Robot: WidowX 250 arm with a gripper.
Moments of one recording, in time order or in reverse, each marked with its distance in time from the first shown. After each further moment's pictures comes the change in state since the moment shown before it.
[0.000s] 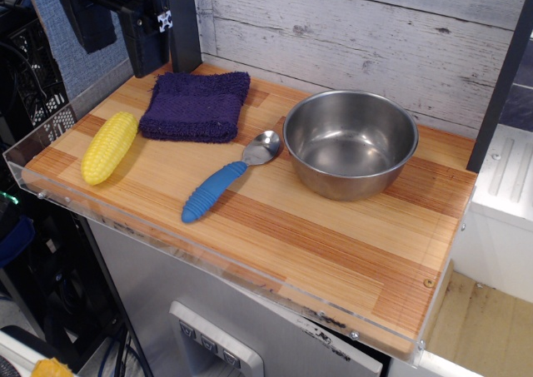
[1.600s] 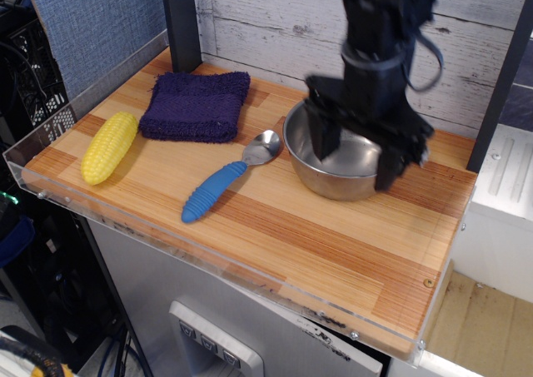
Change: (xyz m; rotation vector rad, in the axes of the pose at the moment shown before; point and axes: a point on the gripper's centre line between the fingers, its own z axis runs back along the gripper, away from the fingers) arm 0.089 -0.162 -0.101 -0.018 -0.060 -0.045
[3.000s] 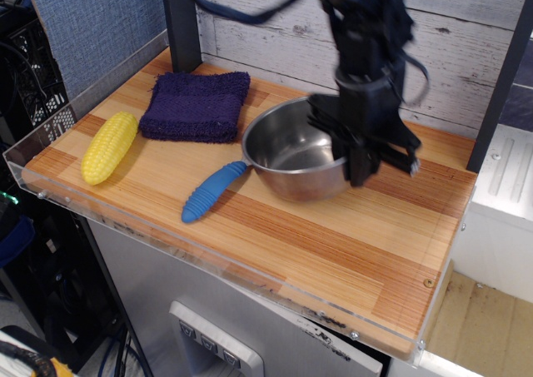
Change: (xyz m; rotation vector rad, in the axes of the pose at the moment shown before) arm 0.006 0.015 -0.012 -0.098 -0.054 -0.056
